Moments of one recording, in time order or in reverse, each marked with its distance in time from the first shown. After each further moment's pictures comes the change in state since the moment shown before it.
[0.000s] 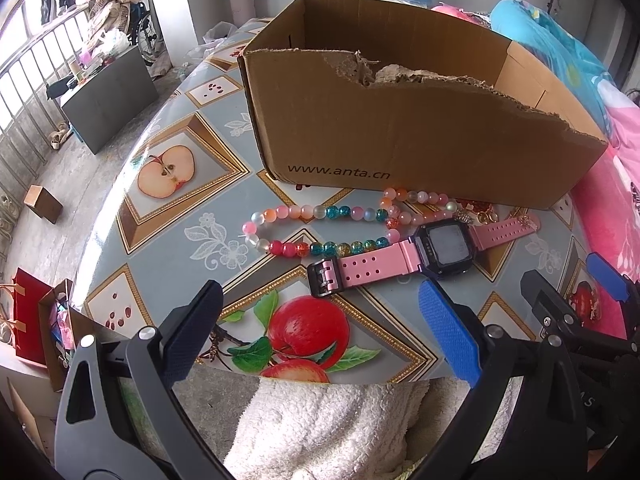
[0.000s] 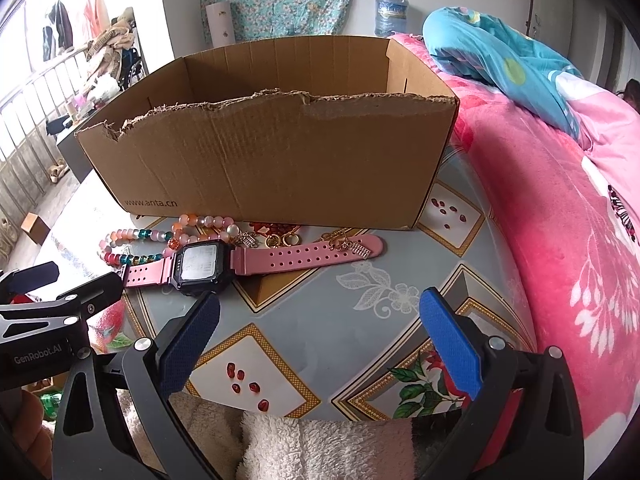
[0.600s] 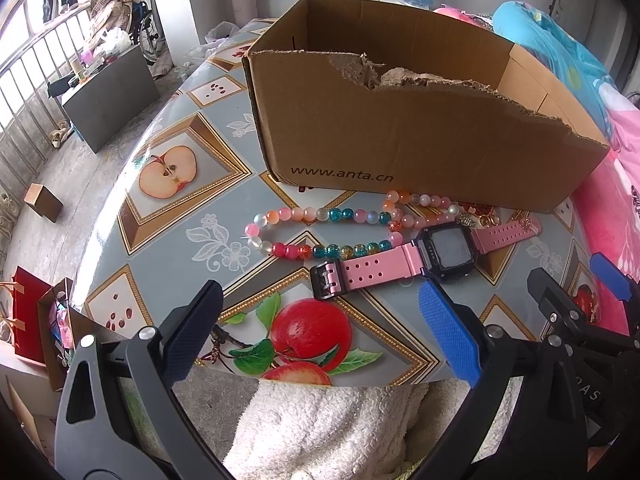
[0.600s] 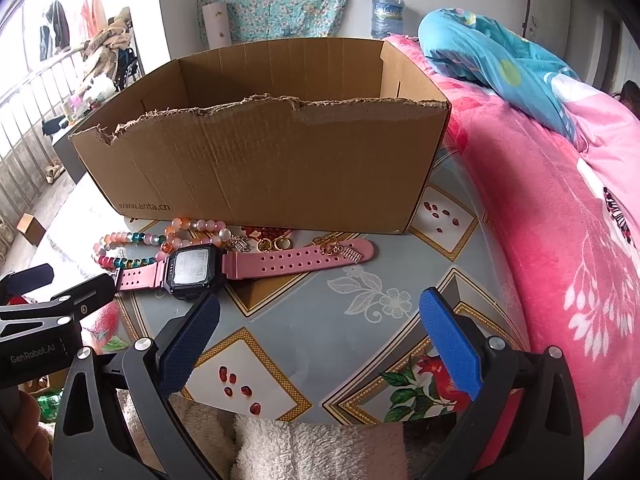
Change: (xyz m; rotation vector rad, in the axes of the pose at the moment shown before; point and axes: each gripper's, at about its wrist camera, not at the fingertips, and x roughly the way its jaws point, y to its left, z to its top) left arm 0.003 0.003 0.001 -0.007 -0.006 0.001; right arm -0.001 -0.003 0.002 0.000 -0.004 -0.020
